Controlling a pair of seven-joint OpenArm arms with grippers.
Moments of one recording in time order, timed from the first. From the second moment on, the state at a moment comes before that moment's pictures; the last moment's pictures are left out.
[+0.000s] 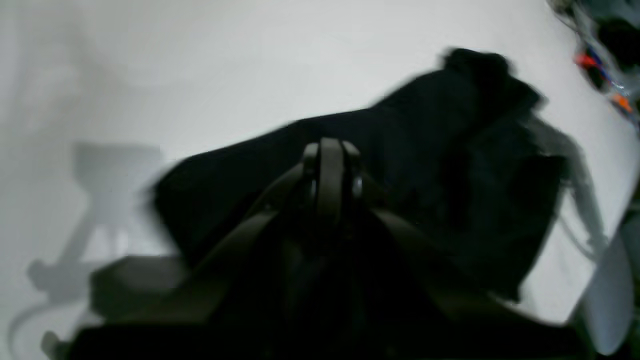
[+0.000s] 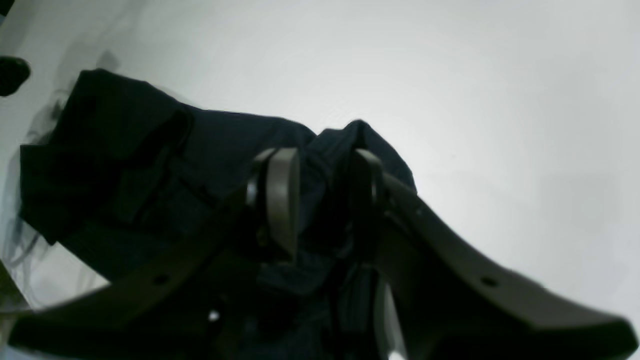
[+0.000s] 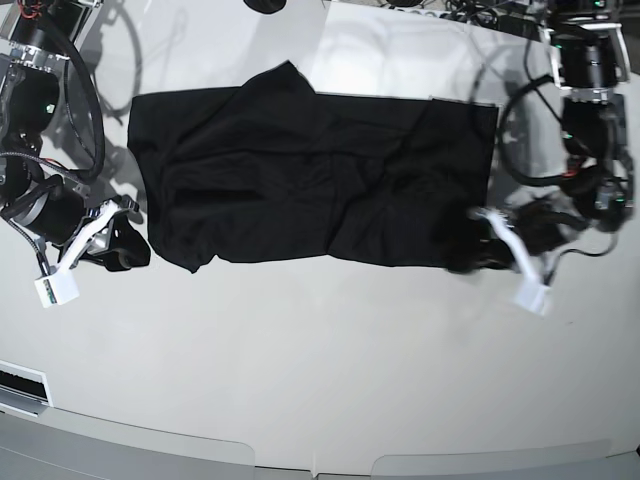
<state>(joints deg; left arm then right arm) -4.0 -20.3 -12.9 77.6 -48.5 -43.7 53.3 -2.4 12.3 24.7 97.0 43.2 40.3 -64.6</state>
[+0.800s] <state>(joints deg) 6.4 -21.9 -11.5 77.5 -51.4 -43.7 58.2 -2.6 12.3 24.7 97.0 43.1 40.3 -64.1</state>
